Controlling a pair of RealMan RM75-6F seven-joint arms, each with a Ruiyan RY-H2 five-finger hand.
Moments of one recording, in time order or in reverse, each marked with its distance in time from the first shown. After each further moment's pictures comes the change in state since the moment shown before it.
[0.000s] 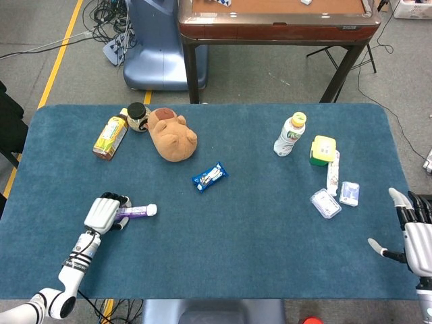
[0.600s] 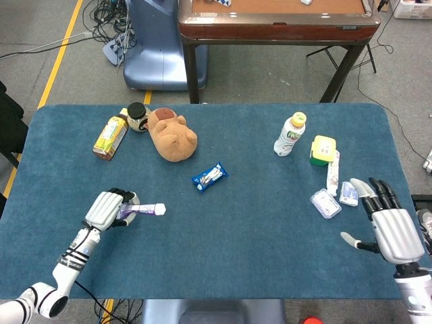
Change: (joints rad) left arm -0.036 0.136 -0.002 -0.186 0.118 0.071 -0.188; right arm 0.113 0.069 0.021 -0.115 -0.129 -0.102 -0.017
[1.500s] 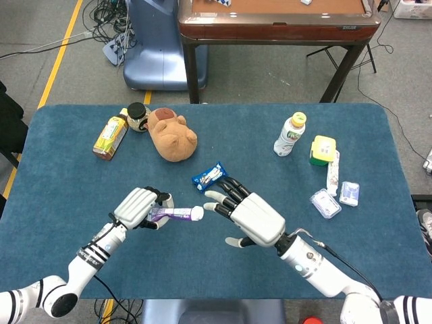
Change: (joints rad) left arm -0.149 0.207 -0.102 -0.543 -0.204 -0.209 0.241; right arm 0.501 -0.307 0.150 -0.086 0.033 -0.443 -0.222
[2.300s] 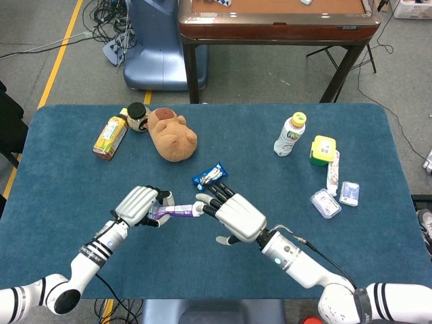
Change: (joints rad) left arm -0.025 0.000 -0.007 -0.009 -0.085 -0.019 0.009; right arm 0.112 -0.126 -0.030 0.098 0.177 -0.049 -0.116
